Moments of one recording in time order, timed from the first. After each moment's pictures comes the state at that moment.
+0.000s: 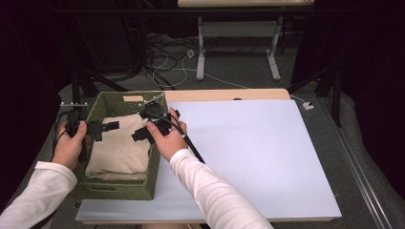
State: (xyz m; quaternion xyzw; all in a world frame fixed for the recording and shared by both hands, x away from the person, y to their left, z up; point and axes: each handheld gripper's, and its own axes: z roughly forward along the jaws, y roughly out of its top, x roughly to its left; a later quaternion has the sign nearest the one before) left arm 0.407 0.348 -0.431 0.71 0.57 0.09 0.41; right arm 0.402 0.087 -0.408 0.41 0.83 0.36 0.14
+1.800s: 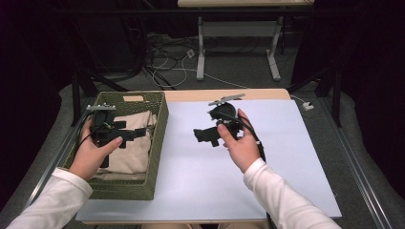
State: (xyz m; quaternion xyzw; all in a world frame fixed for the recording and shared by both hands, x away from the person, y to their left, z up) left arm 0.371 0.257 -0.402 0.76 0.48 0.08 0.44; right arm 0.364 -0.088 -0.379 0.45 0.79 0.39 0.15
